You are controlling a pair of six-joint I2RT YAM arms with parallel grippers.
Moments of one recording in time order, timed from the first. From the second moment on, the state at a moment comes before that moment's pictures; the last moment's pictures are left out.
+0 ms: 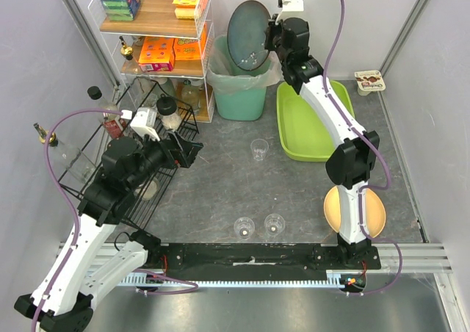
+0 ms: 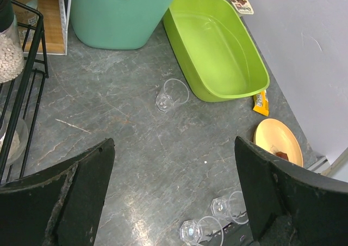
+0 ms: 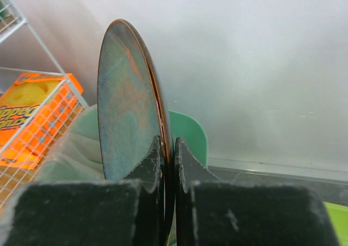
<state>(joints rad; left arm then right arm) -0.45 0.71 0.99 -0.50 0.09 -0.45 0.41 2.13 2.27 -0.11 0.22 0.15</state>
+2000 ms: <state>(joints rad) -0.45 0.81 0.78 -0.29 0.27 -0.36 -0.02 1.77 0.95 0.17 0.12 1.13</state>
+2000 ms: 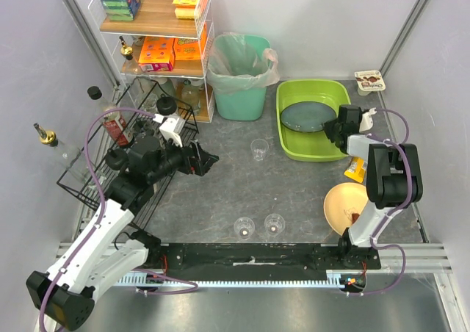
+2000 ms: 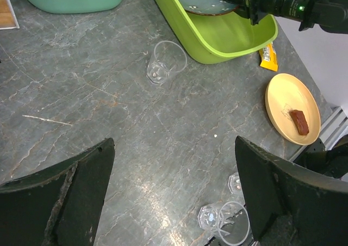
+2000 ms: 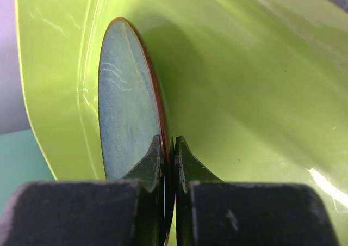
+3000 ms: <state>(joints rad) -0.45 0.85 0.78 -0.29 0.29 -0.36 0.06 1.85 1.15 -0.09 0.29 1.03</state>
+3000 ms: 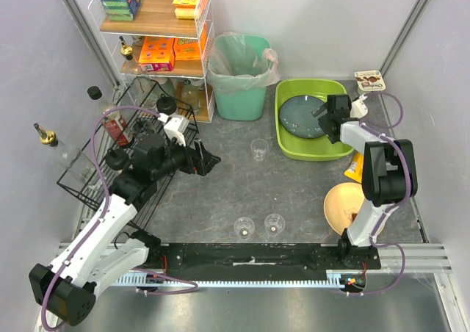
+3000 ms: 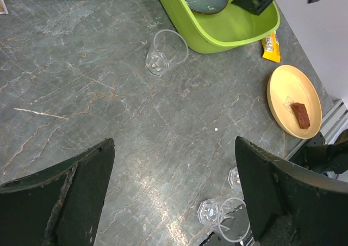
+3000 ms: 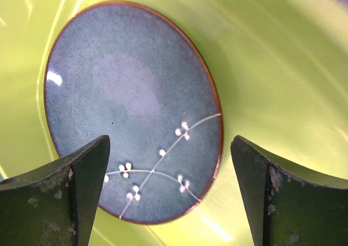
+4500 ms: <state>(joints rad) -1.24 2.15 1.40 0.11 -0.07 -1.02 0.06 0.43 1.06 -0.98 0.04 0.60</state>
